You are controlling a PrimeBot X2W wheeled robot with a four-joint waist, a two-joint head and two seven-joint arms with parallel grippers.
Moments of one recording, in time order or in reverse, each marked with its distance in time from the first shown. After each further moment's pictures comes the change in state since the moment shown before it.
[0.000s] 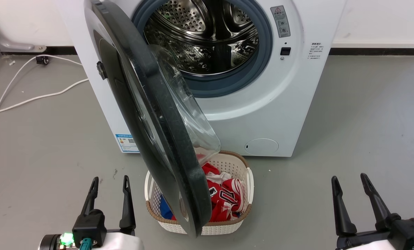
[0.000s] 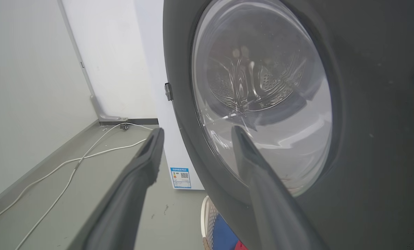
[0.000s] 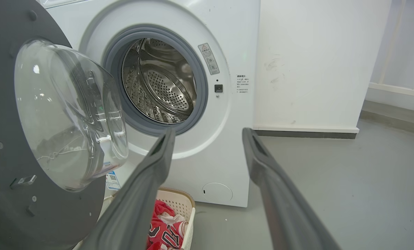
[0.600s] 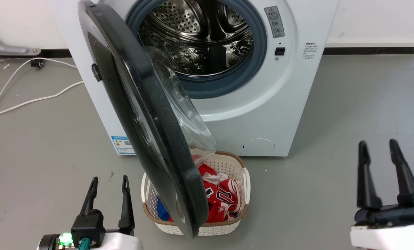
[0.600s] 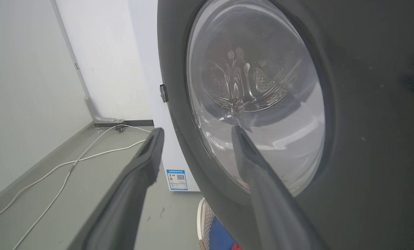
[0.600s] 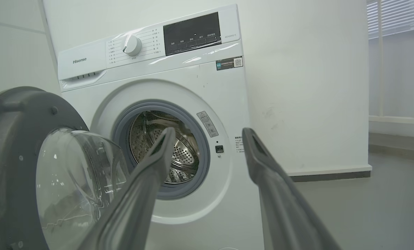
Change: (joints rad) left arm 0.001 0.000 0.006 -0.002 -0.001 -0.006 0.000; right arm -0.071 -0.039 -0.022 -0.156 0.221 0.000 0.000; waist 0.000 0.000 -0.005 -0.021
